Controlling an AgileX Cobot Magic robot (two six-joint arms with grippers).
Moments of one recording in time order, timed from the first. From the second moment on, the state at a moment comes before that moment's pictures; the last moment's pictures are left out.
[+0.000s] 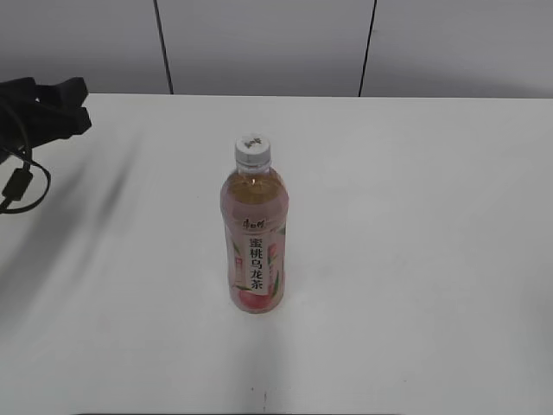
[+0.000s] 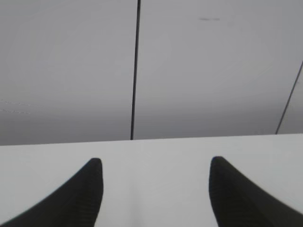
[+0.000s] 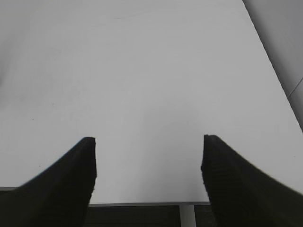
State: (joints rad) left arm -0.11 1.68 -0.56 0.12 -0.95 -0.13; right arm 0.03 -0.01 -0.51 0.00 1.09 -0.08
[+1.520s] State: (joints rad) left arm -0.11 1.87 -0.43 1.06 -1.20 -0.36; right arm 0.03 -0.01 -0.51 0.00 1.09 -0.08
